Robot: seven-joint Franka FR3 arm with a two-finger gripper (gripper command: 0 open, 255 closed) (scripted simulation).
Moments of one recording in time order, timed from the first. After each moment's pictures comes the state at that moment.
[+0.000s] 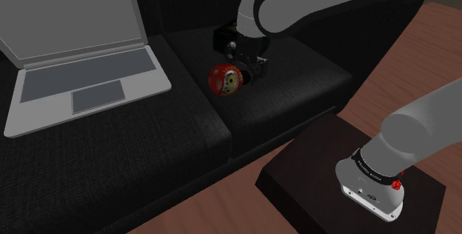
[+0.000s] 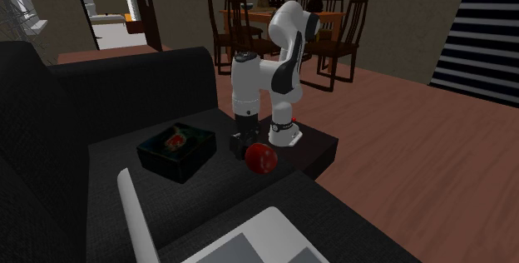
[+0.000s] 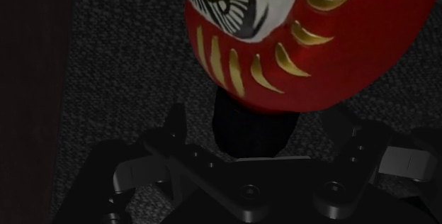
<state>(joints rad) -0.35 -0.20 0.74 -2.25 0.16 2.14 1.68</state>
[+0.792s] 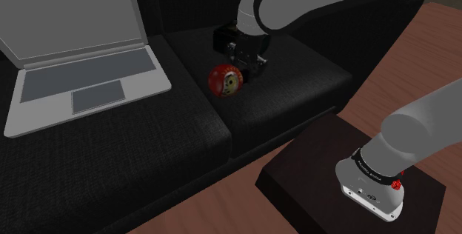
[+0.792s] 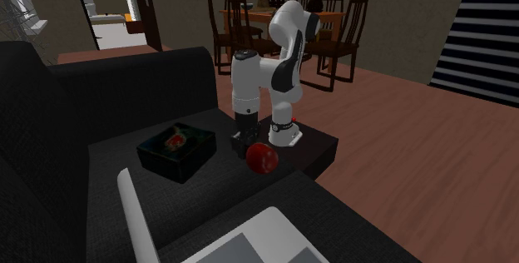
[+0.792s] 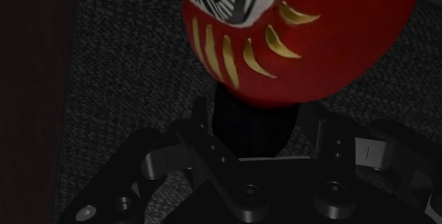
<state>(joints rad) -0.35 -0.21 0.73 -2.24 0.16 2.12 1.68</state>
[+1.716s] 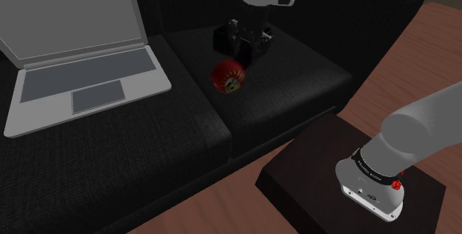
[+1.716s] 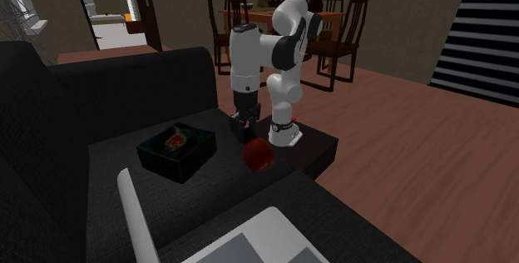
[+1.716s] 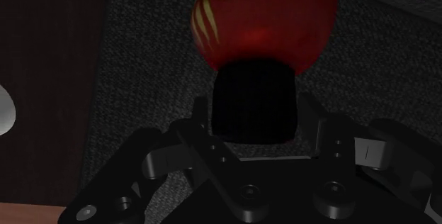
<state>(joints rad) -0.35 -0.27 0.70 -2.10 0.18 1.93 1.66</state>
